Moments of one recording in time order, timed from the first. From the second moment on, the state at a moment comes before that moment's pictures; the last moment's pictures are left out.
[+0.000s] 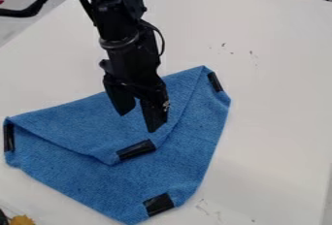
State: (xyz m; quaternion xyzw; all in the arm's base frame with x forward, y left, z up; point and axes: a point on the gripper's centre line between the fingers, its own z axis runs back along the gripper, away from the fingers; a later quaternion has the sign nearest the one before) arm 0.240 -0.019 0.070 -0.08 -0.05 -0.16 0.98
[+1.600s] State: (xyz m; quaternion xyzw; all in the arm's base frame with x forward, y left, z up) arm 0.177 -0.088 0.007 -0.12 -0.07 -0.12 0.98
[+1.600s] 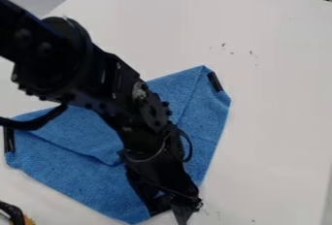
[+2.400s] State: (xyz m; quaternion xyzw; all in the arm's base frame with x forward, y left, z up) arm 0.190 -0.092 0.001 -0.13 -0.12 -0.09 0.98
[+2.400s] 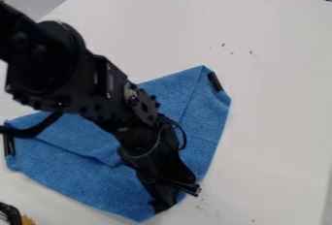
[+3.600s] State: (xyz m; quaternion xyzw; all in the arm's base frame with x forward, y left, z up) arm 0.234 -0.031 0.042 -0.09 0.00 -0.19 0.98
